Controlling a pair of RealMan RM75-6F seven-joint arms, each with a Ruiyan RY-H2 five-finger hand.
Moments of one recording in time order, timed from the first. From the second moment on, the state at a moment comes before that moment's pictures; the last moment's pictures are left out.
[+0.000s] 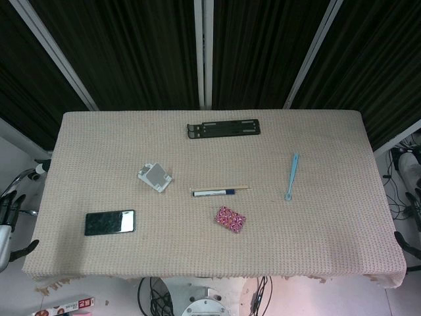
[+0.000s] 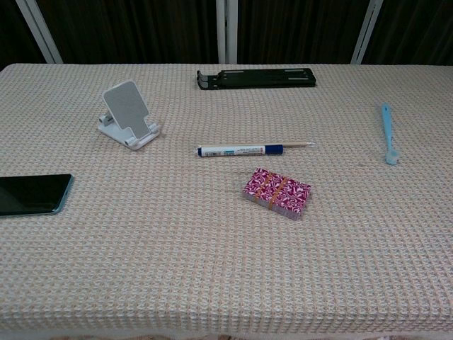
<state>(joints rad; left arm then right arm) -0.03 -1.07 0.02 -1.60 1.48 1.60 0.07 -0.01 -1.13 0.07 -1.28 -1.52 1.58 0.18</state>
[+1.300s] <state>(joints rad) -0.31 -1.34 -0.05 -1.83 1.09 1.18 0.68 0.00 -1.11 0.08 -1.25 -1.51 1.56 0.21</state>
